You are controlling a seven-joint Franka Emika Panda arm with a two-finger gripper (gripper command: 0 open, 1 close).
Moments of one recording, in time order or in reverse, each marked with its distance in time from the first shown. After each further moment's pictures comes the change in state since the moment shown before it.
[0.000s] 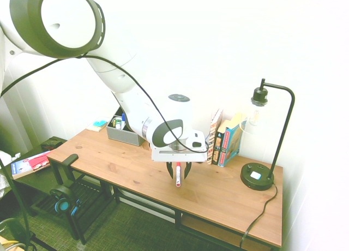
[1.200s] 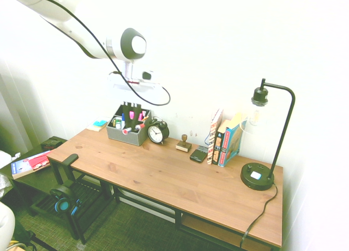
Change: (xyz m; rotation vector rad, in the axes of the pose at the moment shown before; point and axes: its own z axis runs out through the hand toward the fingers) arm -0.052 -0.185 -0.215 -0.245 -0.318 0.379
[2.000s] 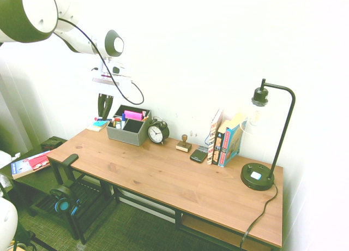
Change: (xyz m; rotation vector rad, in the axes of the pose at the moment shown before) arm -0.028 -0.148 0.015 -0.042 -0.108 0.140
